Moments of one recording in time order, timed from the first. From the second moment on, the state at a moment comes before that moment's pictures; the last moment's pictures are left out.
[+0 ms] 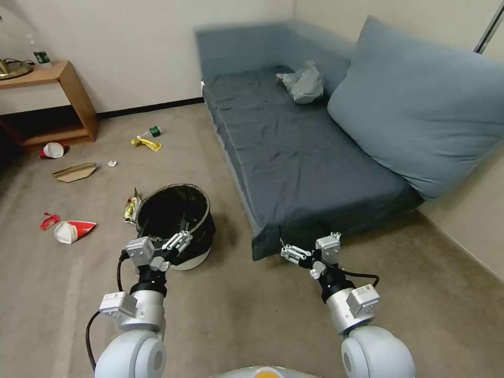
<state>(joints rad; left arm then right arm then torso) 1.64 -1.55 -0.62 -2.19 -0.34 0.00 -0.02 -1.64 1.61 0.42 2.19 -0.06 -0.06 -0.24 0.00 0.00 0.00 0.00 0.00</state>
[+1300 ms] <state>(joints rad) 1.16 -1.48 -0.63 -1.76 -0.49 0.35 -0.41 -1.64 1.61 0.45 2.20 -0.02 -0.03 -0.26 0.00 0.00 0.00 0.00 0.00</state>
